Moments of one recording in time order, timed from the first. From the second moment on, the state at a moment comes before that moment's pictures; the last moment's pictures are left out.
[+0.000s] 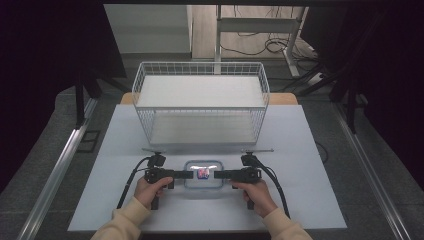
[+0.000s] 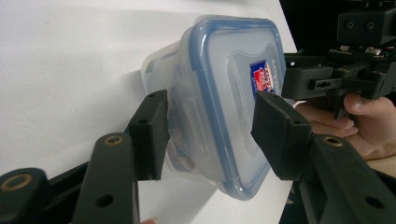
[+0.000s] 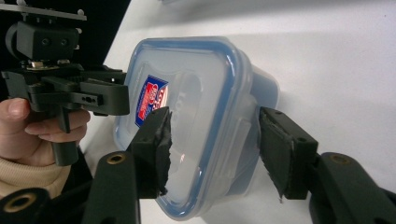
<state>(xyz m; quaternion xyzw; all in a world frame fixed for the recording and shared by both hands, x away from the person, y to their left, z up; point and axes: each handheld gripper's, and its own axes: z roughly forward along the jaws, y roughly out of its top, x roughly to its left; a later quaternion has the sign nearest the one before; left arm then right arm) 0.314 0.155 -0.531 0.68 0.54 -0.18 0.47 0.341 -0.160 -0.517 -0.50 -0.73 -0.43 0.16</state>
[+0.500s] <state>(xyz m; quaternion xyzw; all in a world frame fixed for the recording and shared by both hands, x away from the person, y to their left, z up) 0.307 0.155 -0.525 0.68 0.53 -0.16 0.47 0.333 -0.161 -0.513 -0.50 -0.73 -0.45 0.14</state>
